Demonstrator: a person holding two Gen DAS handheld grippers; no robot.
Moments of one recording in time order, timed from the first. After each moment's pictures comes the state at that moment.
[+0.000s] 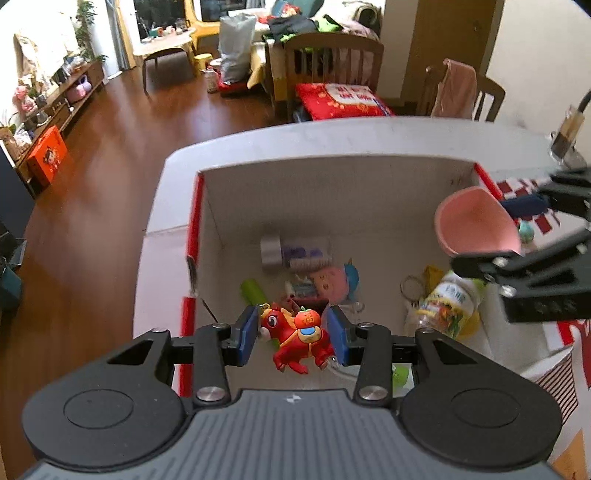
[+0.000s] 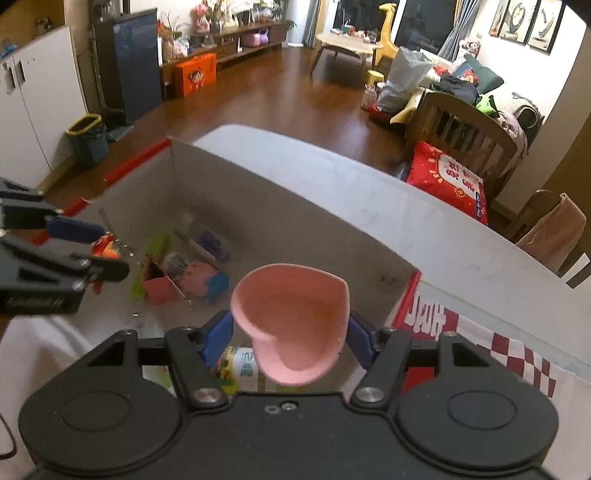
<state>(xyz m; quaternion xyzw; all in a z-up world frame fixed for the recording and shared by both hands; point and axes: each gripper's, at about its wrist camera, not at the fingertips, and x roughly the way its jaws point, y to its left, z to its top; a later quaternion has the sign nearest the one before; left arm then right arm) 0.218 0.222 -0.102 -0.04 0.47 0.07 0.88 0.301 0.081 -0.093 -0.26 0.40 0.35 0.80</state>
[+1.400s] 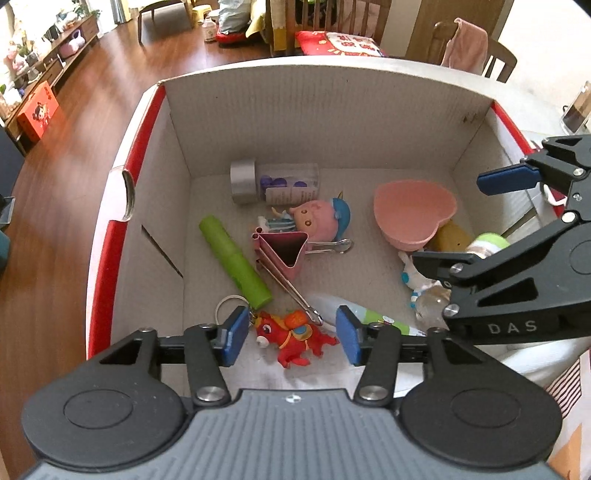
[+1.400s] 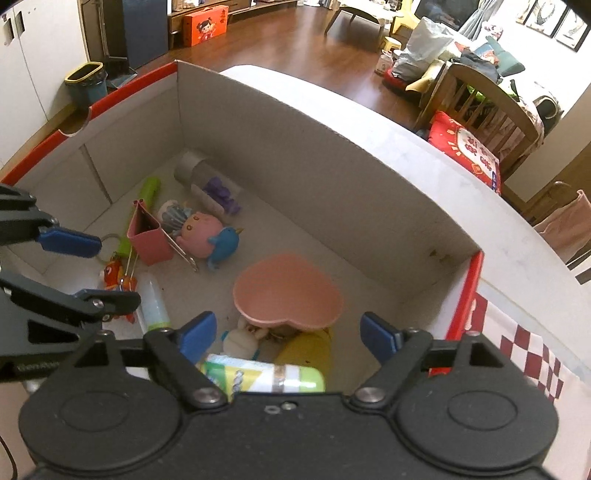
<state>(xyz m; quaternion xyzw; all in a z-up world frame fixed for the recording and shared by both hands) 0.228 0.212 -0.144 -0.07 0.53 0.07 0.84 0.297 0.103 -0.125 -0.32 0.44 0.34 0.77</state>
